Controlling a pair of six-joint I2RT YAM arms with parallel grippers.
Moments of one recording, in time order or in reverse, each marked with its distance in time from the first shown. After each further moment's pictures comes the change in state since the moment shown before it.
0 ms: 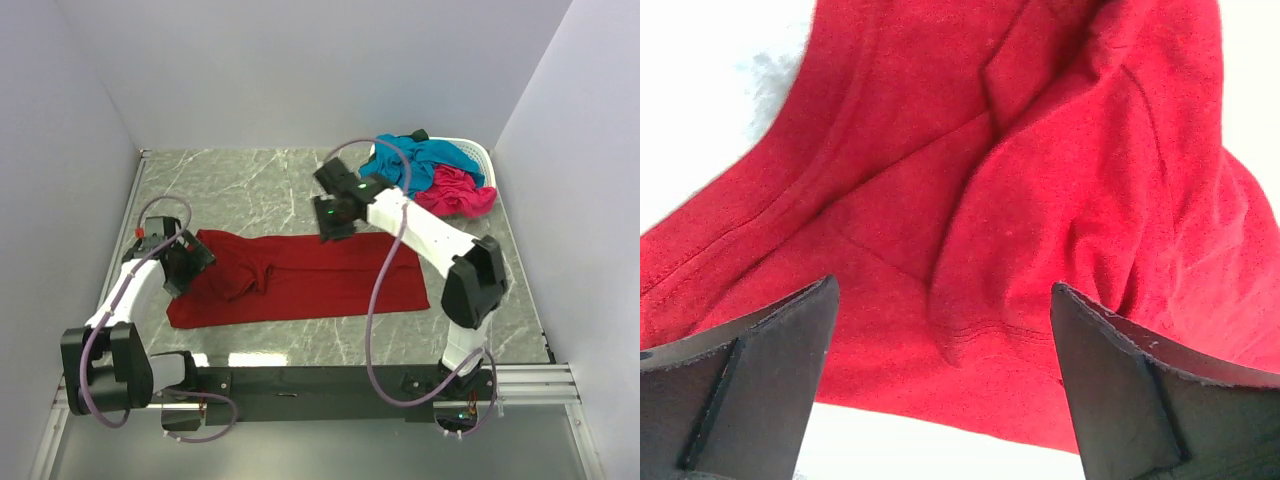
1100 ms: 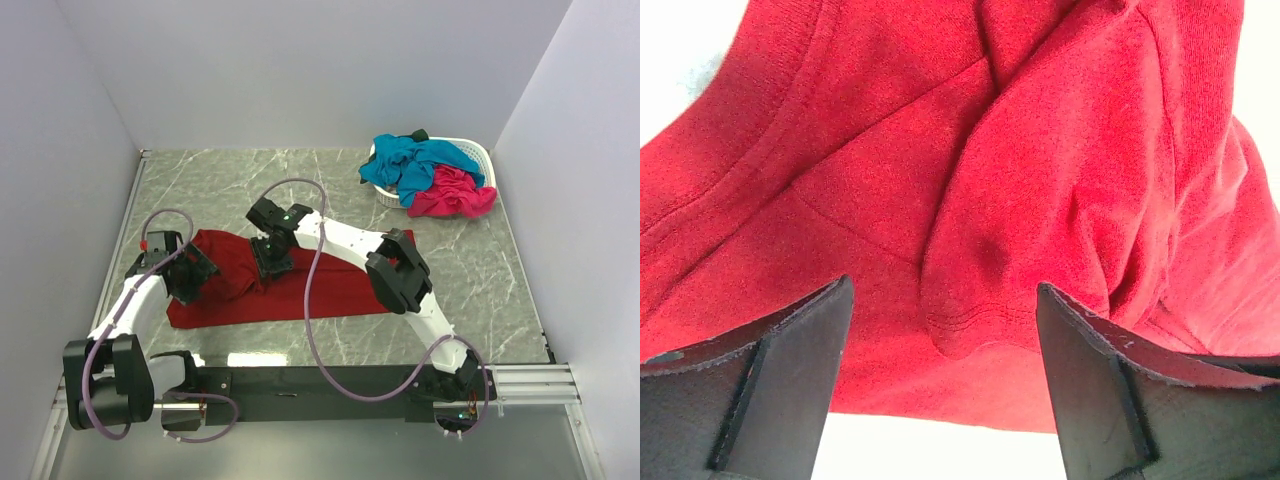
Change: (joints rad) left arm 0.019 -0.086 -0.155 0.107 0.101 -0.035; right arm 0.276 0.481 0.312 0.100 -0.246 0.113
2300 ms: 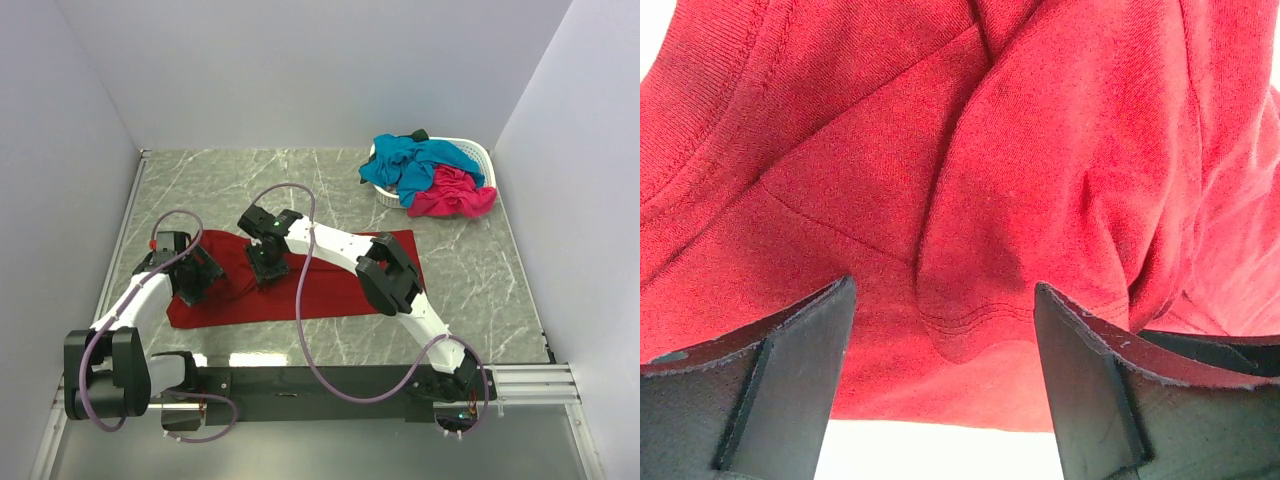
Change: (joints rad) left arm -0.062 0.043 -0.010 0.026 -0.015 0.000; right arm 0.034 0.079 0.074 -0.042 0.057 -0.020
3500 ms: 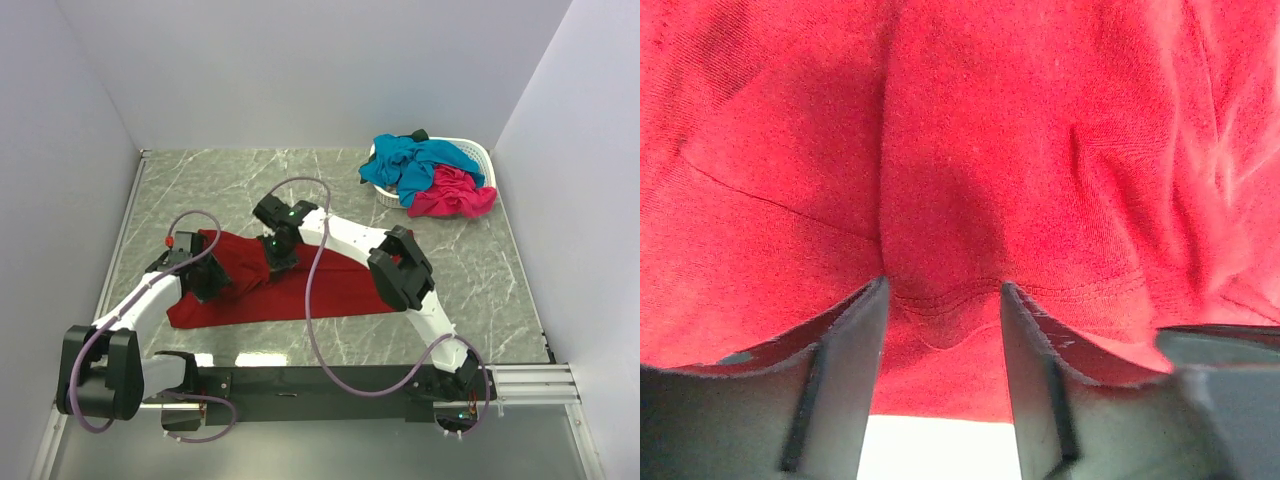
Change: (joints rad) left arm -0.144 0.001 0.000 -0.002 -0.084 -0.002; right arm -0.066 -0.068 -0.090 0.026 -0.068 0.004
